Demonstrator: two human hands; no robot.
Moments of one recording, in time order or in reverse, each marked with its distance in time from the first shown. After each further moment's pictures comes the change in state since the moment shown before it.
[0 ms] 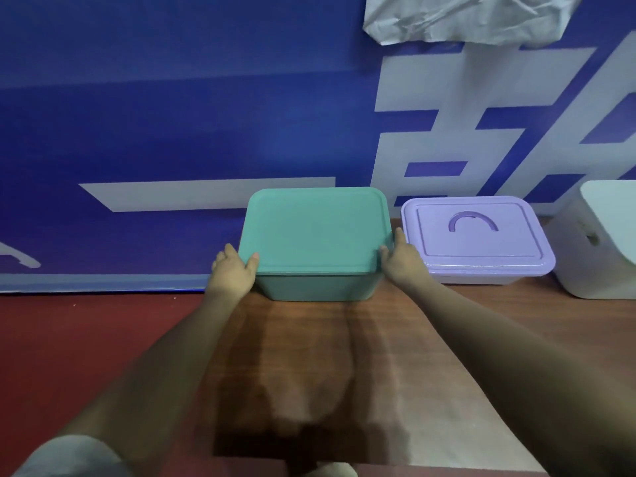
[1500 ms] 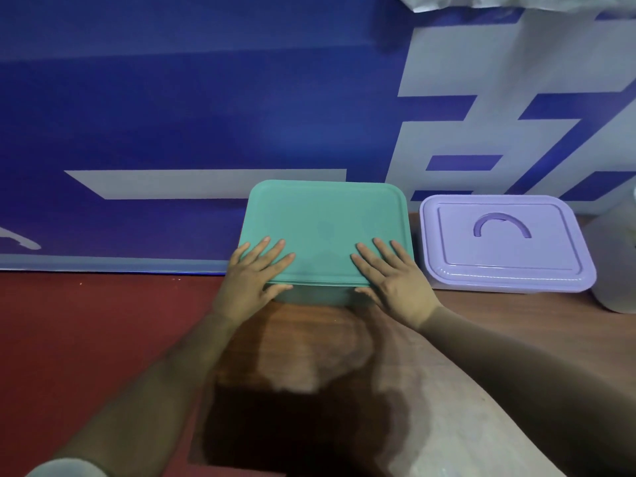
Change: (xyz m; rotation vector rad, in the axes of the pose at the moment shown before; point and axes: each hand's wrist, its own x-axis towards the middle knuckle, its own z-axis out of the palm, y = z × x) left_hand 0.033 -0.019 0.037 0.436 0.204 0.897; right_hand 0.027 0.035 0.041 -0.636 0.157 -0.964
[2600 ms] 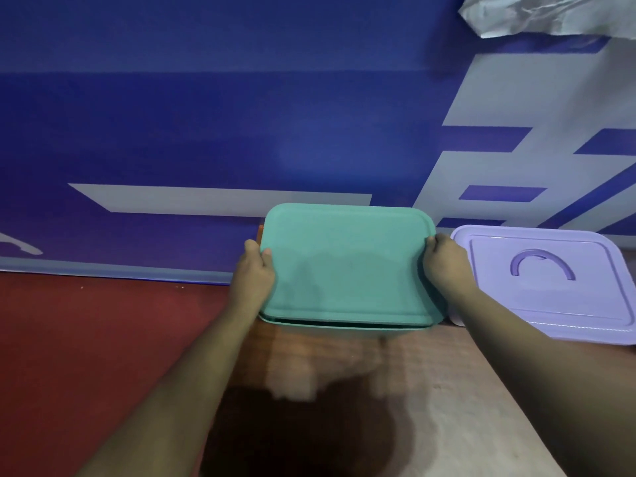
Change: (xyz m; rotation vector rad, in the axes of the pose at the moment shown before) left_hand 0.072 -0.030 -0.009 -0.602 0.010 -0.860; right_hand 0.096 0.063 -0.001 0.587 -0.063 1.029
